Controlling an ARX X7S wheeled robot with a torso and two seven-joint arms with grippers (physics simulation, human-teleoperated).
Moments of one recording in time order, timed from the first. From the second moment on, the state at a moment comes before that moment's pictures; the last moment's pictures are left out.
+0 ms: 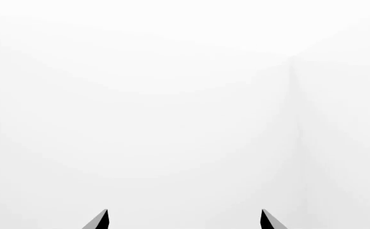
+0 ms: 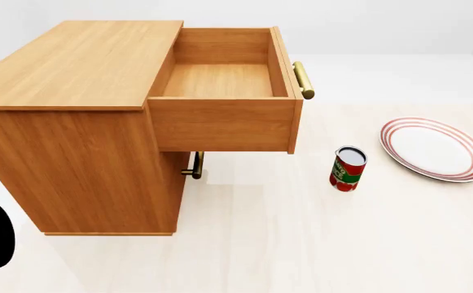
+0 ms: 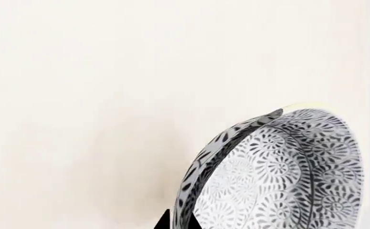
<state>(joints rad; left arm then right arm) -1.51 -0.38 -0.08 0.34 -1.15 -1.30 -0.50 1.75 1.49 -2.11 -0.12 1.41 0.90 0.52</state>
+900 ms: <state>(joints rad) -1.72 -0.48 -0.13 0.13 -1.68 -1.47 -0.84 2.29 0.96 -1.63 0.02 0.21 1.07 -1.10</state>
